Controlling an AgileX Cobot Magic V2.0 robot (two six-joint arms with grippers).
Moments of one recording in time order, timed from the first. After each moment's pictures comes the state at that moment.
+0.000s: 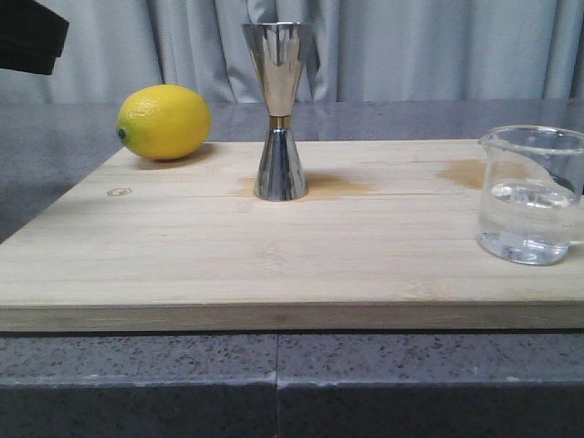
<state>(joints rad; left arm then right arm) 0.10 1.44 -0.90 -1.34 1.18 1.69 -0.04 0.71 -0.77 0.03 0.82 -0.06</state>
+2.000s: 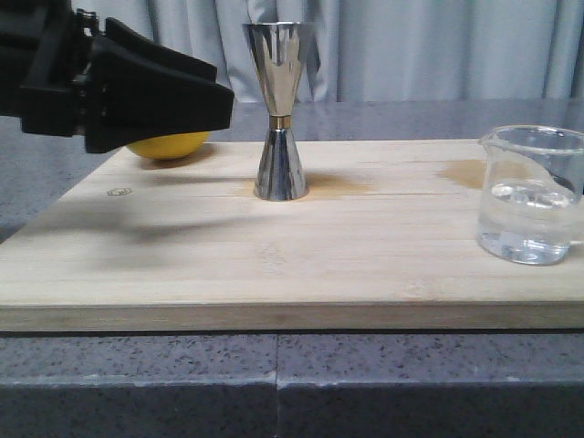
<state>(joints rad) -0.26 1.61 -0.77 -1.77 1.16 2.42 -0.04 0.71 -0.77 0.03 0.79 -0.08</state>
